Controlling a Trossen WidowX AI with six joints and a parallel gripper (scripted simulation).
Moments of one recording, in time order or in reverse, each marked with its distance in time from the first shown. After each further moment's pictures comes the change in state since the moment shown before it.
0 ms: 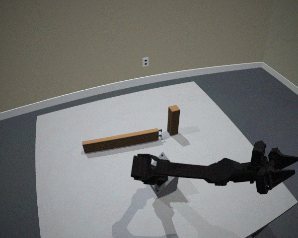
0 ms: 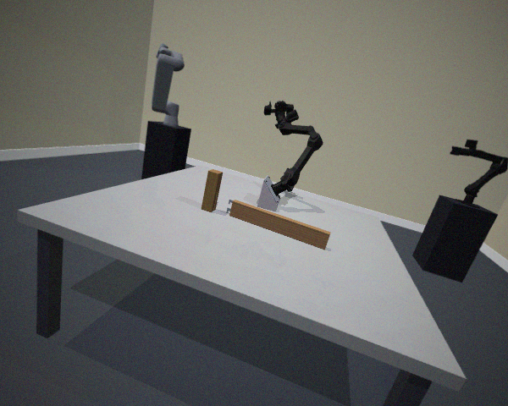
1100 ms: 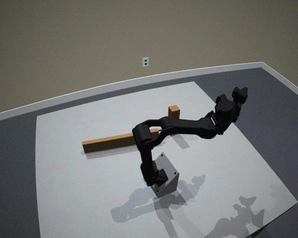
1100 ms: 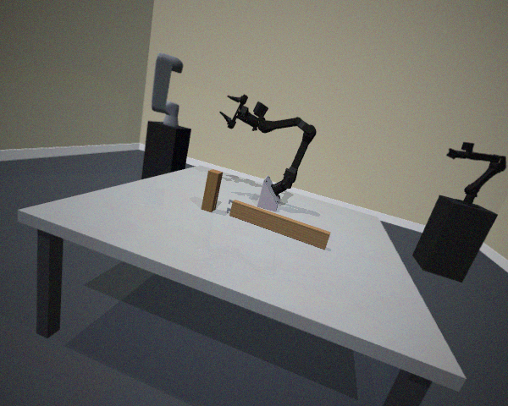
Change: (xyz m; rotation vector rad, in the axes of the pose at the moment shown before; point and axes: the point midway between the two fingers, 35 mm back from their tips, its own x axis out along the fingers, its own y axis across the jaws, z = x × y) arm -0.227 0.336 0.194 -0.279 -0.700 1.002
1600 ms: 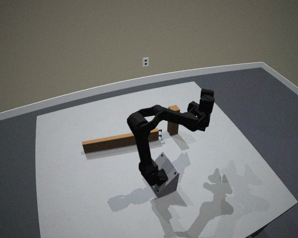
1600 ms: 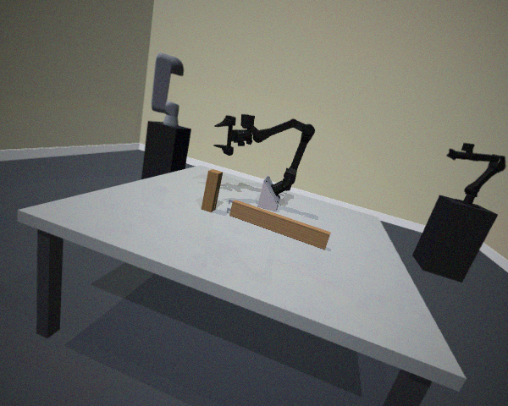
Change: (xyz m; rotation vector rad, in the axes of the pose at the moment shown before) arm -0.013 0.175 0.156 -0.168 -0.470 0.474
